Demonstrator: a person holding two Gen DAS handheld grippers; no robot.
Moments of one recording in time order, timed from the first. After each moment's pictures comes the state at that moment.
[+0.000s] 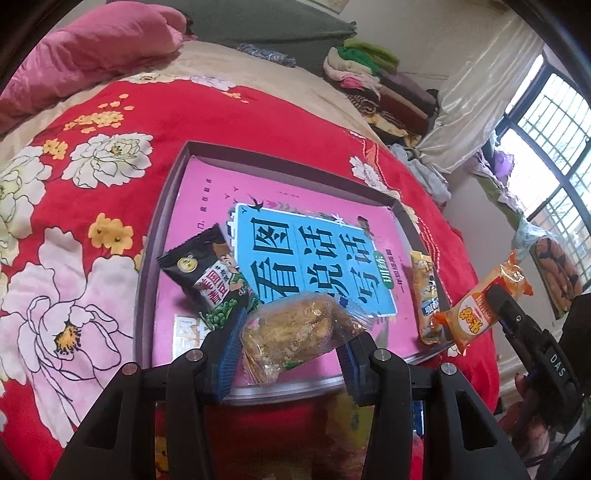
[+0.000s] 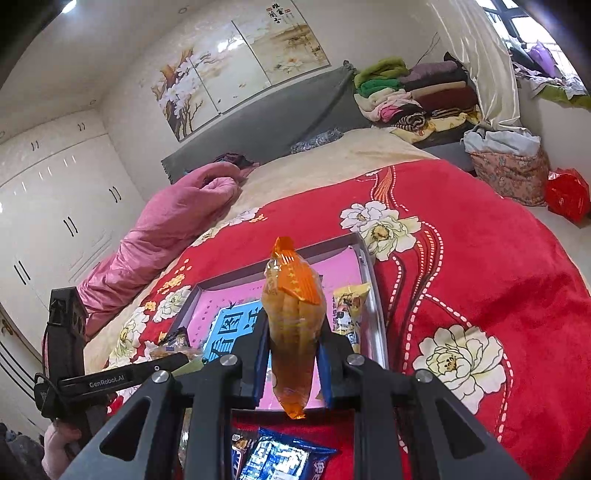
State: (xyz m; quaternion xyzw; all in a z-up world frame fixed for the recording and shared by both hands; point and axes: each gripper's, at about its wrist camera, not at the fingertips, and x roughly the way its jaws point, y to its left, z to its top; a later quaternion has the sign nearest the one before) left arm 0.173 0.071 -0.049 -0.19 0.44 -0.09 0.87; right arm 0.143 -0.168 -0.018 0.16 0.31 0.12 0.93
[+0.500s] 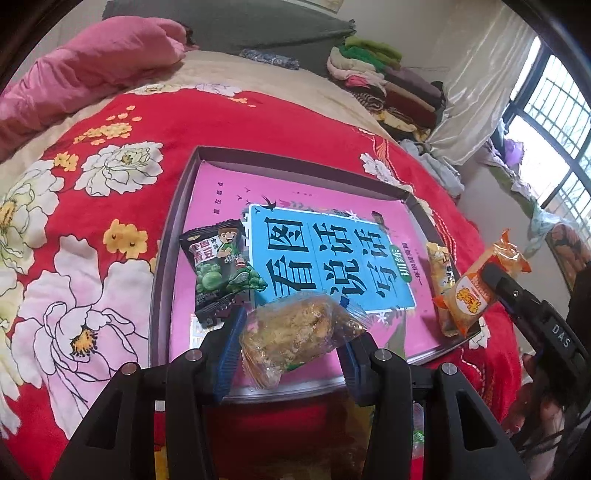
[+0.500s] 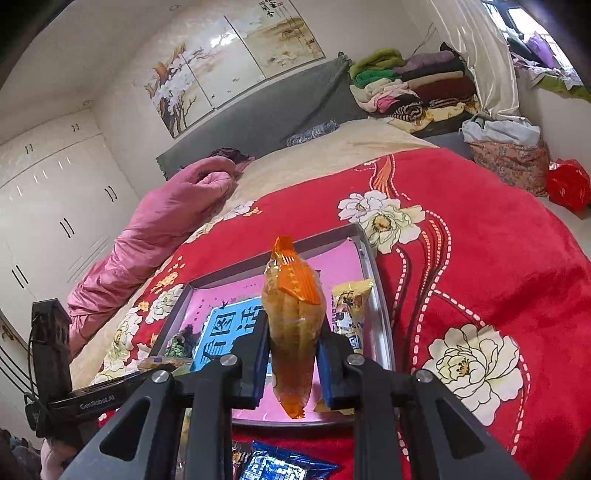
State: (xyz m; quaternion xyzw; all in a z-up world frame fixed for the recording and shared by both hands) left arm 0.169 0.067 -0.051 -0.15 0.44 -0.07 0.88; right arm 0.164 -0.166 -0.036 0.17 0.33 0.12 0.92
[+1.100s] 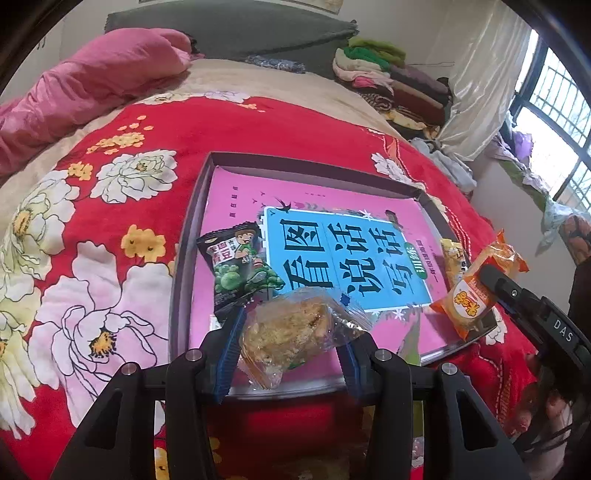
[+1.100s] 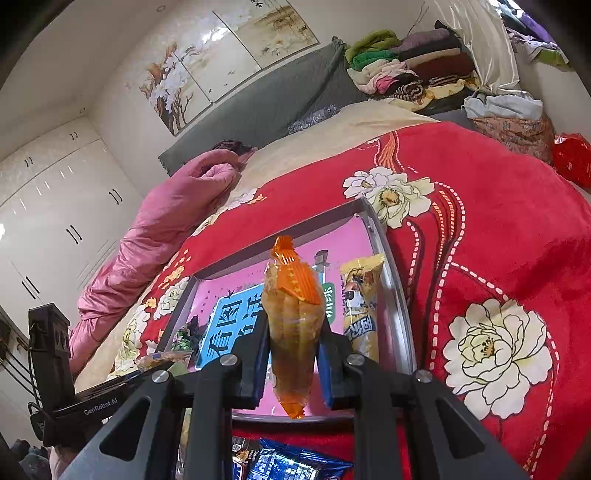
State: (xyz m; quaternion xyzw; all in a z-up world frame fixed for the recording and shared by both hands) left arm 0.164 0.069 -0.050 -0.12 0.43 -0.04 0.89; right arm 0.170 -0.166 -0.053 0.20 0.35 0.14 0.91
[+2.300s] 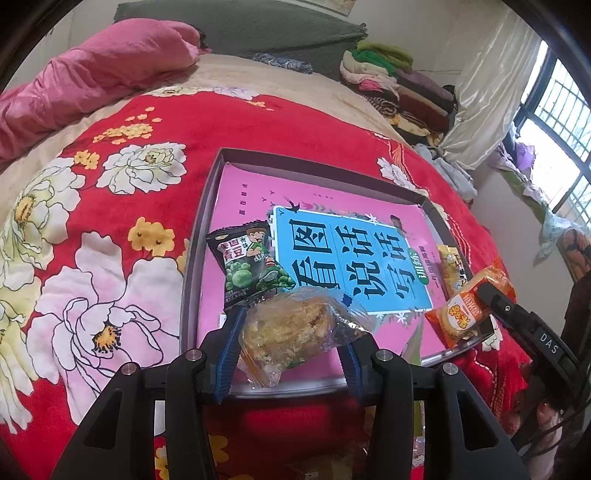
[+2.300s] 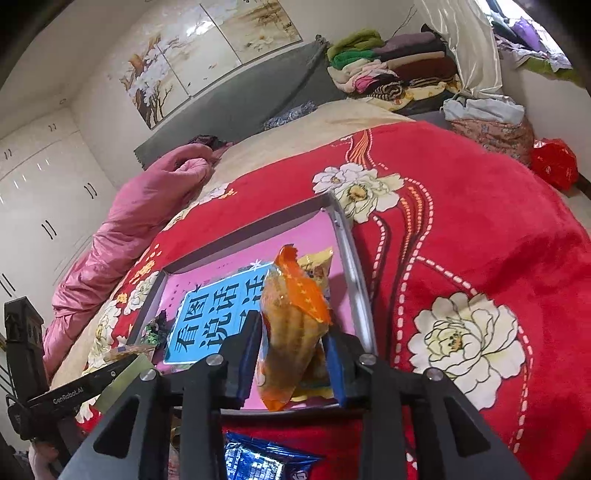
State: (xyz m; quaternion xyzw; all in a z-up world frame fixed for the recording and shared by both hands) left arm 0.163 0.078 -0.050 -0.15 0.43 -0.04 0.89; right arm 0.166 -0.174 -0.057 0.18 0.36 0.08 0.91
